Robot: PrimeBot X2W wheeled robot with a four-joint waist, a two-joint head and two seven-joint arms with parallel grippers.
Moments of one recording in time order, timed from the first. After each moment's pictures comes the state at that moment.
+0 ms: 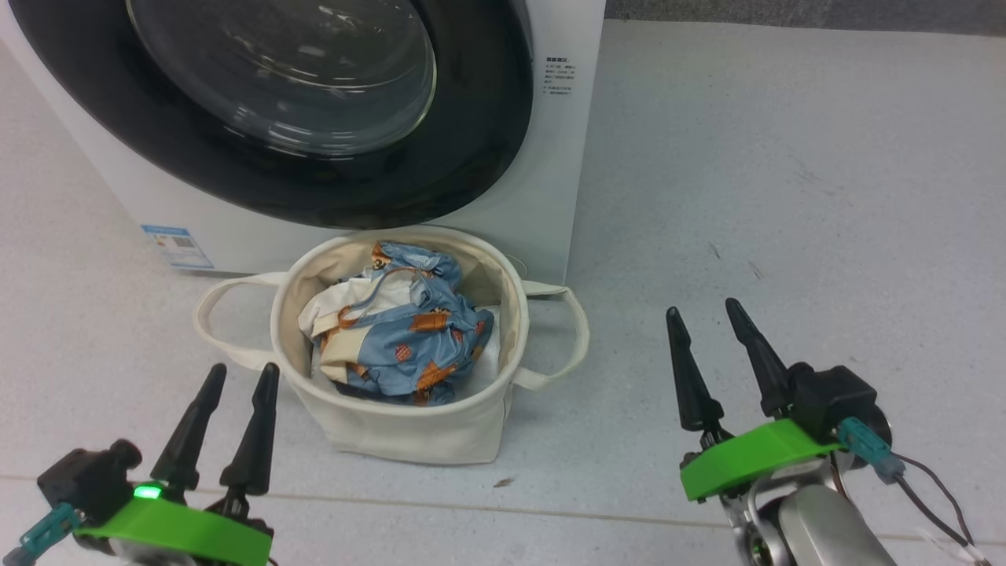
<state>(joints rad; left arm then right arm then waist) -0.14 0.36 -0.24 0.16 -0.72 -0.12 -0.25 -0.21 -0.07 0.26 0.19 0.26 0.13 -0.23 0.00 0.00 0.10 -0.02</state>
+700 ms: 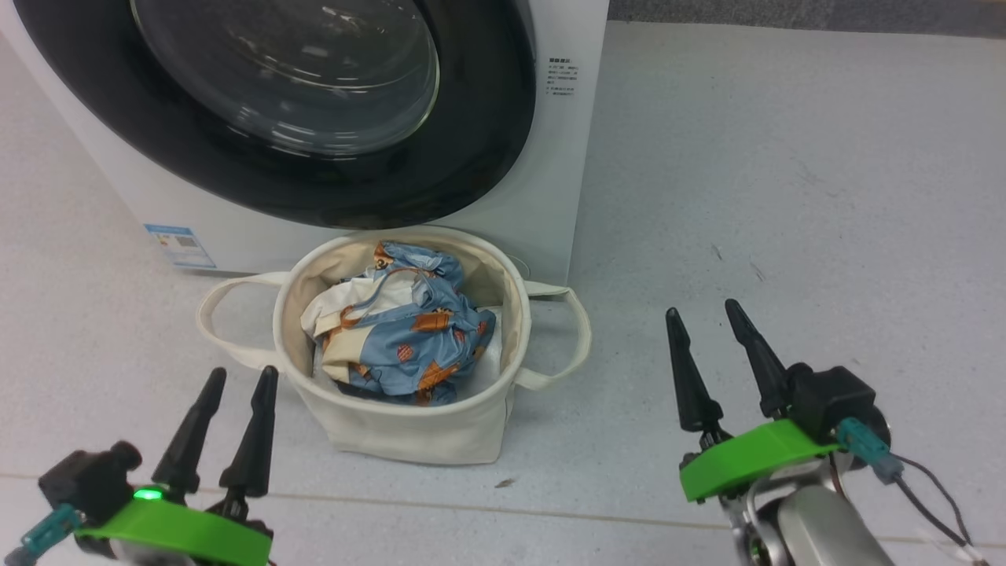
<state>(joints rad) -0.14 0.36 -0.25 0.17 -0.74 -0.12 -0.25 -0.21 -0.07 0.26 0.20 0.26 0.13 -0.23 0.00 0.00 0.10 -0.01</state>
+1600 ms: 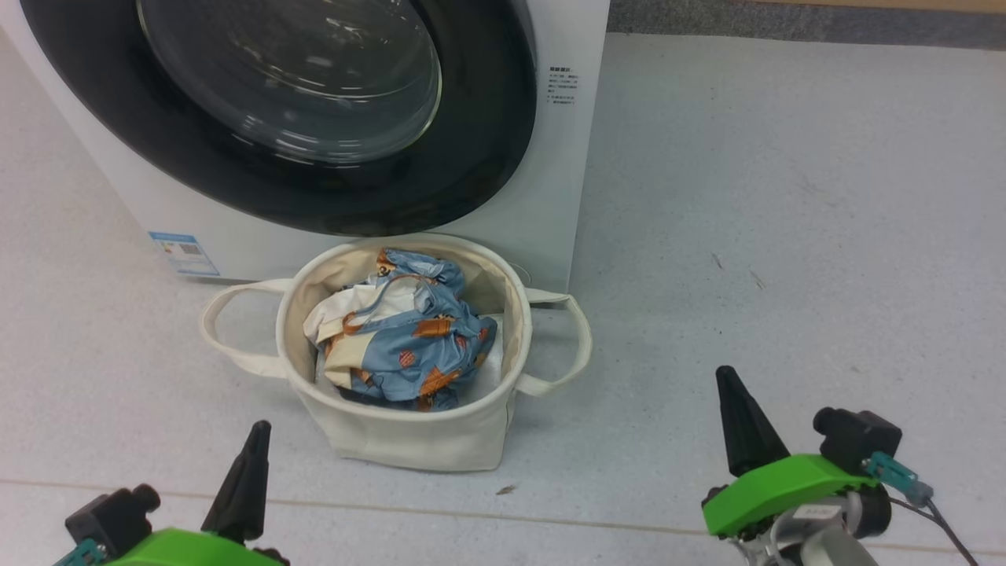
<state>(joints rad) -0.08 0.28 -0.23 0.26 -0.89 -0.12 -0.19 -0.14 -0.07 0.23 0.28 0.50 0.13 -0.19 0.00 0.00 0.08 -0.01</state>
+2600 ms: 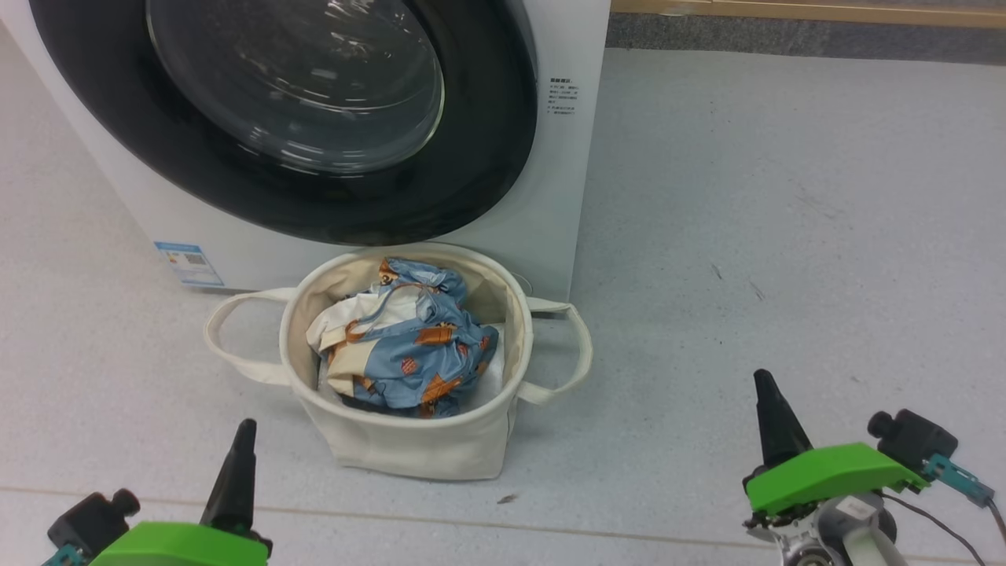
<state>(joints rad) -0.08 0.22 -0.15 0.26 -1.10 -0.12 -0.11 -0.14 -0.08 0.15 0.28 0.83 0.13 -0.12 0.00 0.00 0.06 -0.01</state>
